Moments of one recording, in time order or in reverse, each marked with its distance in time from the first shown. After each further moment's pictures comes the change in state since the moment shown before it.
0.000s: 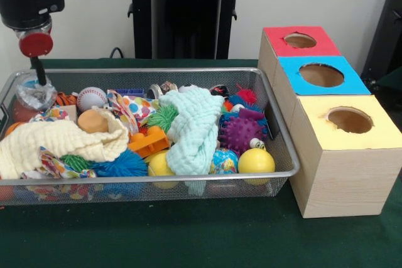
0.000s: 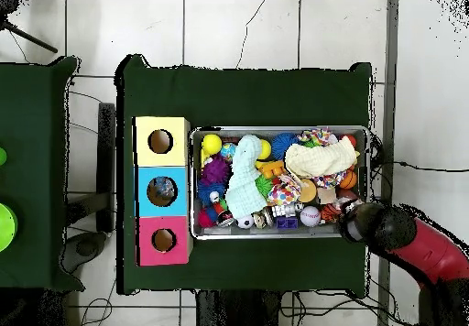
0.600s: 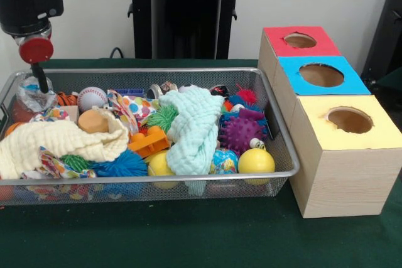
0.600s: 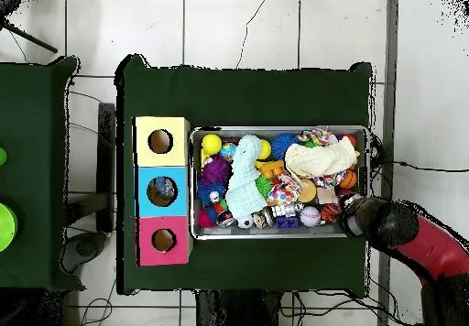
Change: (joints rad) arm -0.060 0.001 0.096 0.000 -0.029 -0.001 0.000
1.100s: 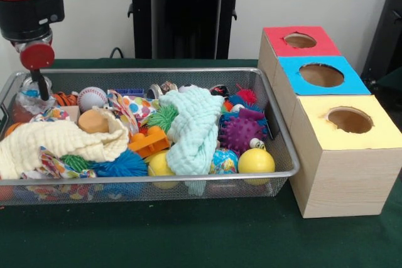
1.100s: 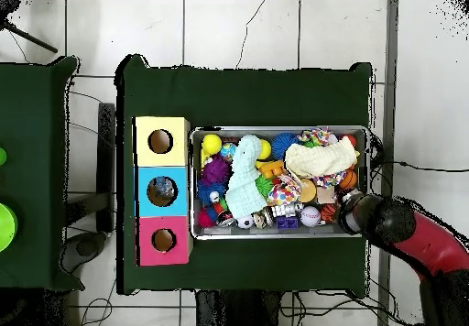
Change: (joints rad) arm -0.021 0.009 0.043 -0.006 -0.028 -0.035 0.000
